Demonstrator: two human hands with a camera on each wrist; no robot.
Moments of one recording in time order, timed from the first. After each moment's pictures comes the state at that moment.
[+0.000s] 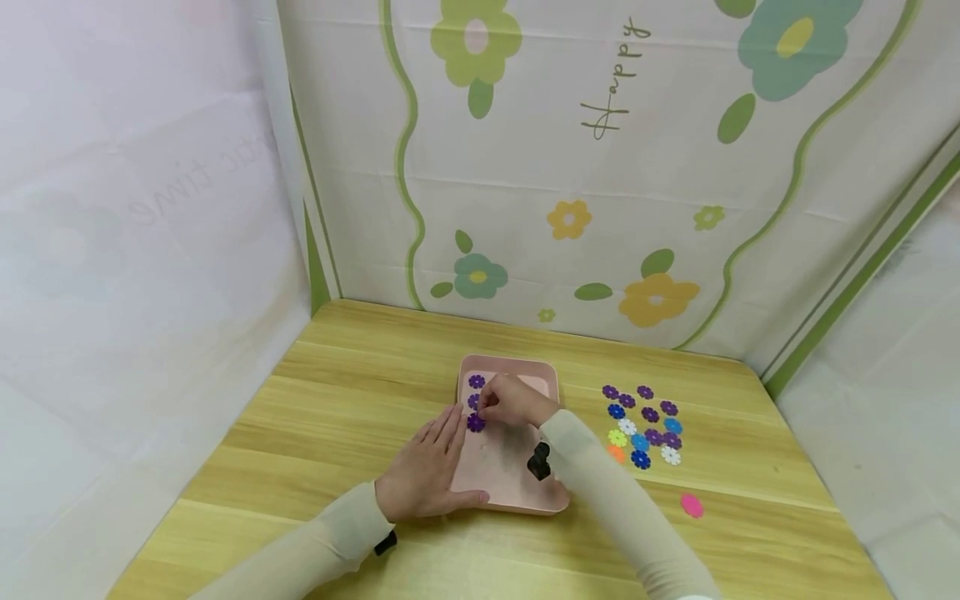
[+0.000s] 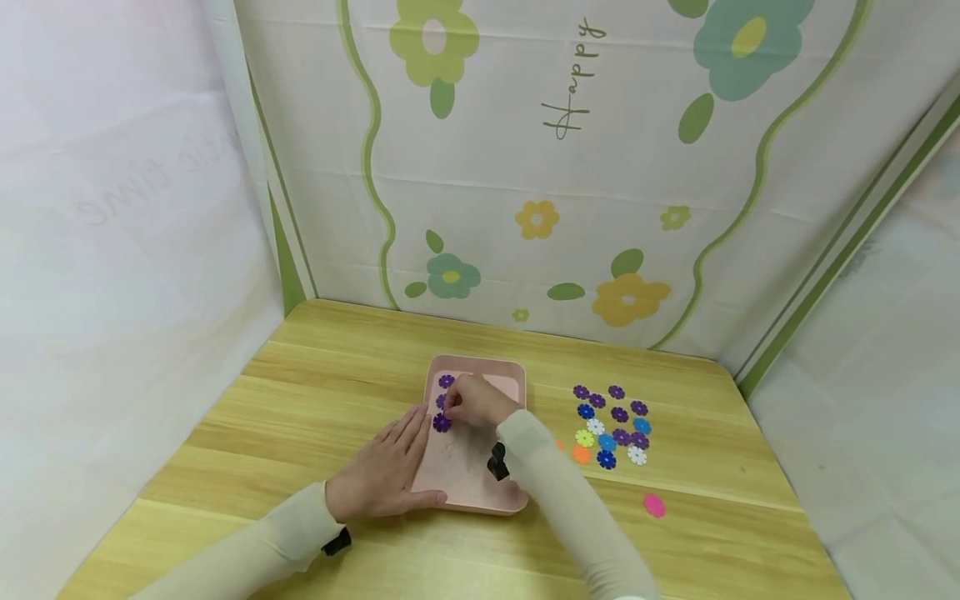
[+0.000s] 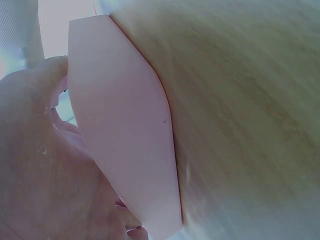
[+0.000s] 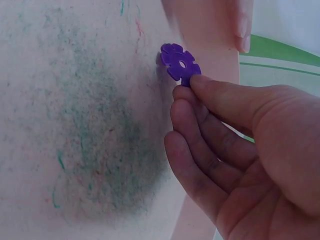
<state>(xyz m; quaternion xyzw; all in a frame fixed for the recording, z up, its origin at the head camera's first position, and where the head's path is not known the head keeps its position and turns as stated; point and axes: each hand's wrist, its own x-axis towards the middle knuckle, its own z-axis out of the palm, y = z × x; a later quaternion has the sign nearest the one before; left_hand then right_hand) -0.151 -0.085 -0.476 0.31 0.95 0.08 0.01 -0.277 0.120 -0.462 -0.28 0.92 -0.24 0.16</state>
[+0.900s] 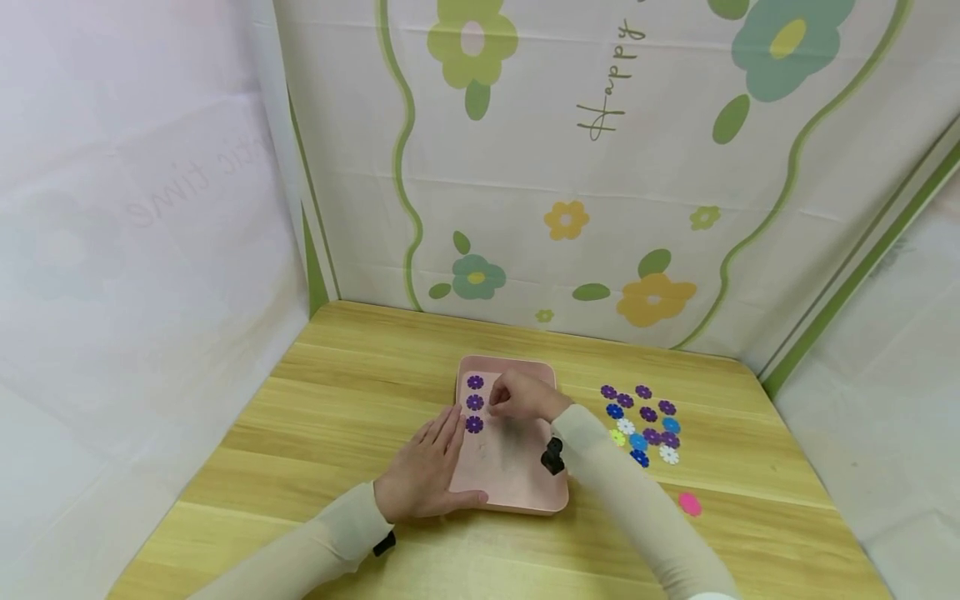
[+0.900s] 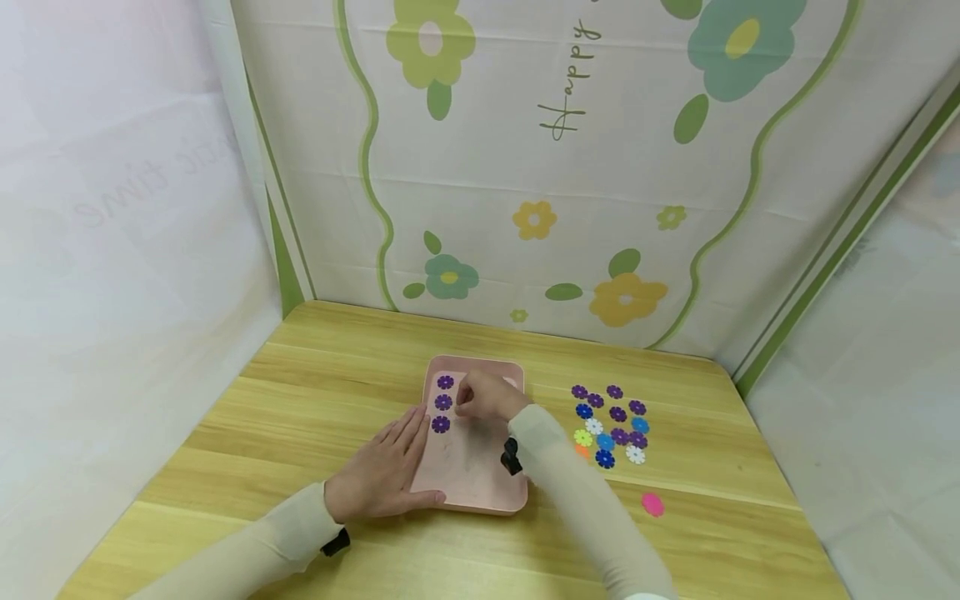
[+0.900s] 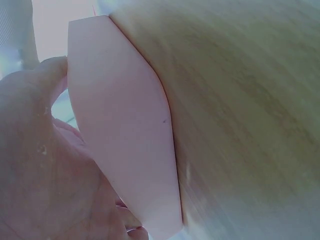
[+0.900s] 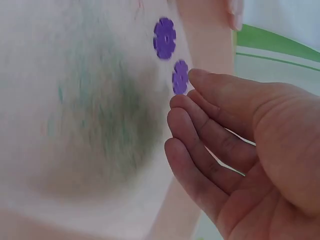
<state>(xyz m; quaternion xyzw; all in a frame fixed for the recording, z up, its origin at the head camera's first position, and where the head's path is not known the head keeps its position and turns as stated) -0.155 -0.086 -0.490 0.30 0.95 0.06 0.01 -0.276 0.138 -0.448 -0.25 0.92 -0.24 0.16</state>
